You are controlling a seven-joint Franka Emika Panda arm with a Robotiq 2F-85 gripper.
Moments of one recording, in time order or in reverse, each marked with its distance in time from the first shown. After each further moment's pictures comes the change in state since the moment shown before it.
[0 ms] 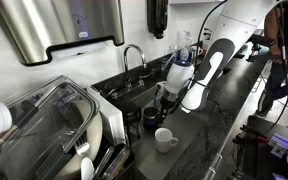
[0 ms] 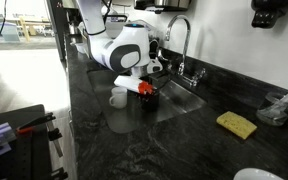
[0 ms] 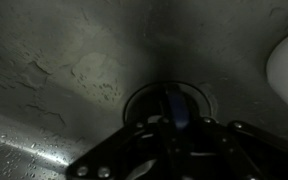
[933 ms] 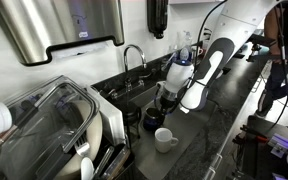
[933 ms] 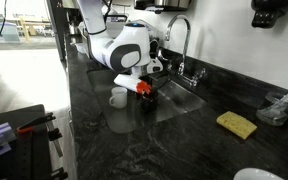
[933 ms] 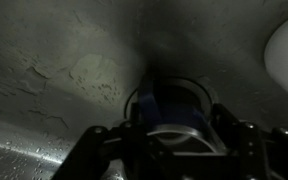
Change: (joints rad) arm -0.019 0.000 0.019 0.004 0.003 0.000 0.062
